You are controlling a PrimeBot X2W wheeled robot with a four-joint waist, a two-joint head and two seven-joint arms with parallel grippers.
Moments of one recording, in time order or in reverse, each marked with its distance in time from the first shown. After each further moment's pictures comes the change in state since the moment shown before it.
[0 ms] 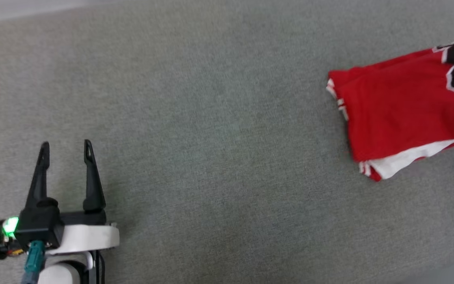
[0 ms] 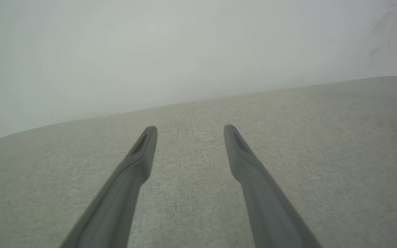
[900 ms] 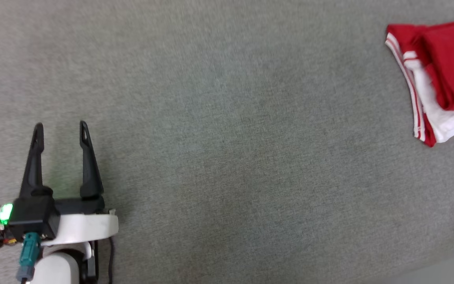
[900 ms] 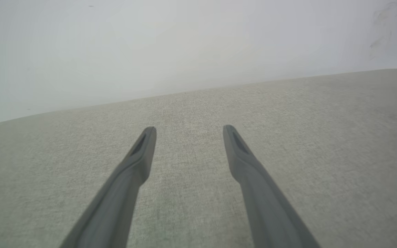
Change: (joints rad) left arm -0.068 0.018 -0.009 -0.030 -0.006 0.003 0.000; right arm -0.167 0.134 -0.270 0.369 -0.368 0.000 -0.190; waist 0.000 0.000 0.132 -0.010
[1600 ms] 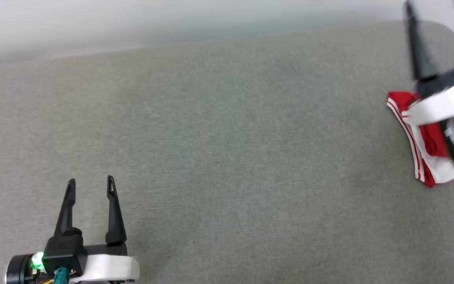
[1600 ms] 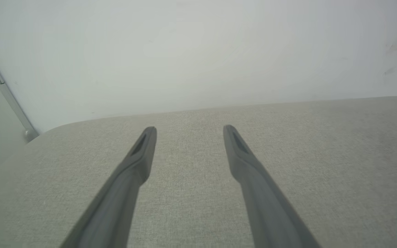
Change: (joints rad) left arm 0.179 -0.059 -0.043 0.039 -0.016 0.030 0.000; right arm 0.235 0.402 -0.126 -0.313 -0.289 0.000 -0.610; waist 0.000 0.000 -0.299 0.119
